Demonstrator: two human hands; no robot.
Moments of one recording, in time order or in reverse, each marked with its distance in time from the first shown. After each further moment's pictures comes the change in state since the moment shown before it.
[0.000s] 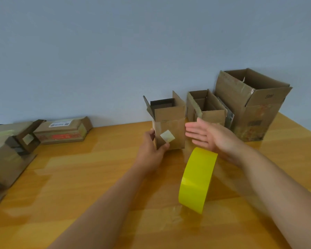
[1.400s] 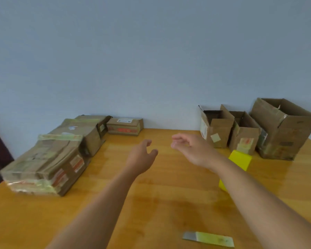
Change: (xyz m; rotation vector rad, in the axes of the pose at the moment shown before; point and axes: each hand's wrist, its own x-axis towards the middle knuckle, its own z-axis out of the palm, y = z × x) left_hand -0.125 0.001 -0.169 0.396 0.211 -0.122; right_hand -0.056 -0.068 0.191 -0.702 -0.074 -0.263
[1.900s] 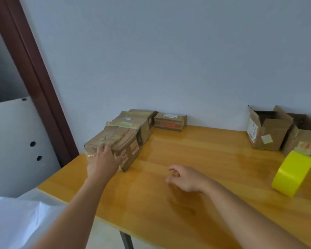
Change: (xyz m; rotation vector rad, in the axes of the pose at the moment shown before) left_hand -0.106 -0.165 -0.156 0.465 0.328 -0.394; right_hand -0.017 -0.055 0.158 -0.109 -0.514 0.030
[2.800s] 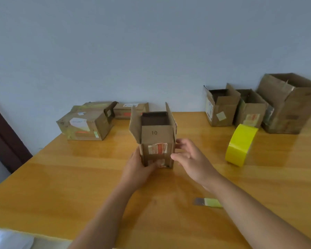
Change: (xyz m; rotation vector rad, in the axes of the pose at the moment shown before) left_hand -0.078 0.157 0.090 -0.652 -0.380 0.321; right_hand -0.079 0.071 -0.034 0.616 0.518 0.000
